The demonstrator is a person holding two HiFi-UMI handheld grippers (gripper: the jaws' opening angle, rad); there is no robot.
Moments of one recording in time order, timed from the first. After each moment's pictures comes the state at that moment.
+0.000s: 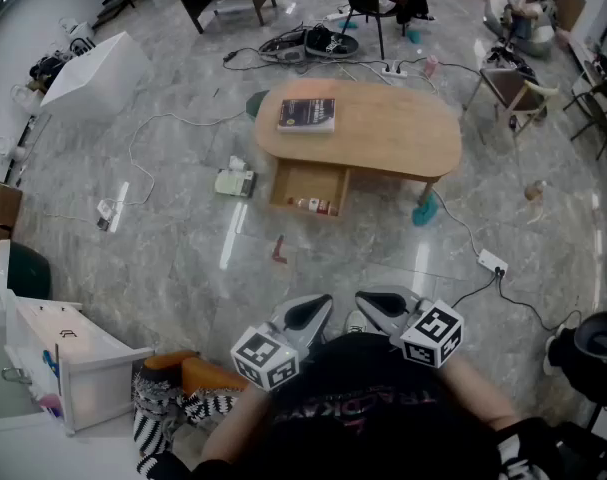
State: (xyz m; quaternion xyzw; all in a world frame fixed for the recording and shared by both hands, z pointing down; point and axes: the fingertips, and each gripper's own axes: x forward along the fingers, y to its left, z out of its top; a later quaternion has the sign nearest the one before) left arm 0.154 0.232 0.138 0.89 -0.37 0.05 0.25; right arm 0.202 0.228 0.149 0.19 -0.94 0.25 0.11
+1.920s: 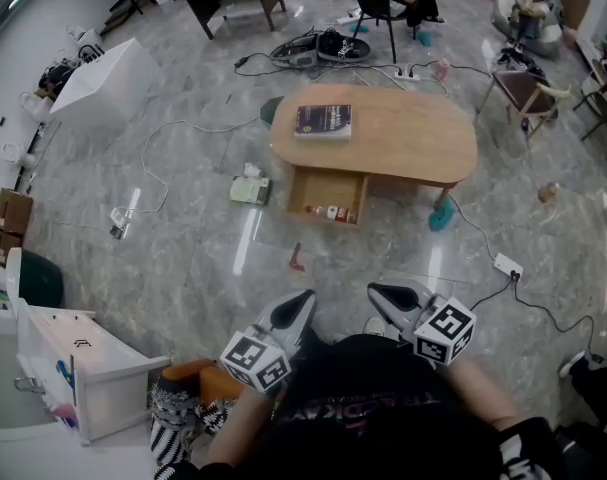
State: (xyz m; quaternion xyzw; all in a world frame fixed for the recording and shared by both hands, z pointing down) left arm 0.061 0.196 0.121 0.87 -0.44 0.03 0.23; right arm 0.164 0.183 0.133 0.22 -0.94 0.24 0.05
